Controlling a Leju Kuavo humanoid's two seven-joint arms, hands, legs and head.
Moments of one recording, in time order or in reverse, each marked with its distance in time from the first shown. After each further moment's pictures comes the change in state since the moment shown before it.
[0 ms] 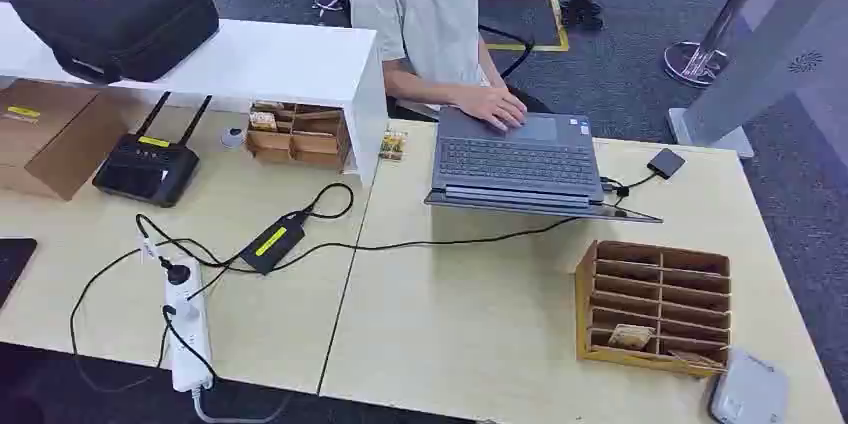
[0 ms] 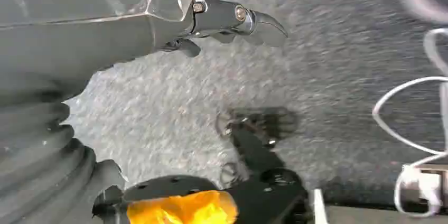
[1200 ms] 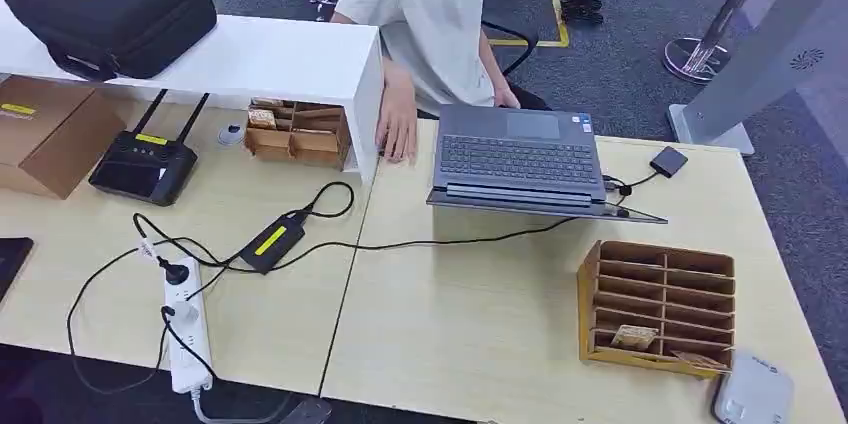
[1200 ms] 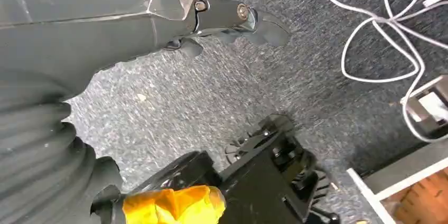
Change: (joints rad) left arm -0.025 0.216 -0.753 -0.492 0.097 0.217 0.307; right arm -0.094 0.117 -0.518 0.111 0.671 -0.254 0.076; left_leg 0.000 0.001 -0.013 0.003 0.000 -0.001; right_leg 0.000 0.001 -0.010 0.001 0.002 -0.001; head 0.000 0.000
